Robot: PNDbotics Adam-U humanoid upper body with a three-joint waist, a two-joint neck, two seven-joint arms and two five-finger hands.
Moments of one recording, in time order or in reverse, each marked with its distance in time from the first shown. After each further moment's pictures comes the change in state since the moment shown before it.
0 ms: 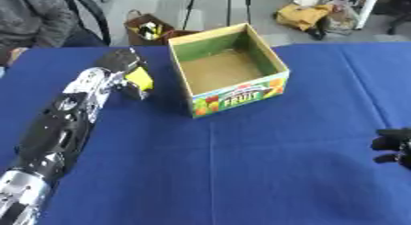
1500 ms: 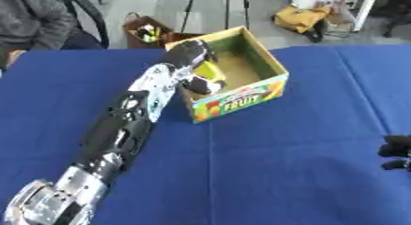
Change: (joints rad) left arm -0.073 -0.193 -0.086 -0.041 0.031 0.048 0.060; right arm -0.010 0.002 0.007 0.001 0.000 0.002 0.007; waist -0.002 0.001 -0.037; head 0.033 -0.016
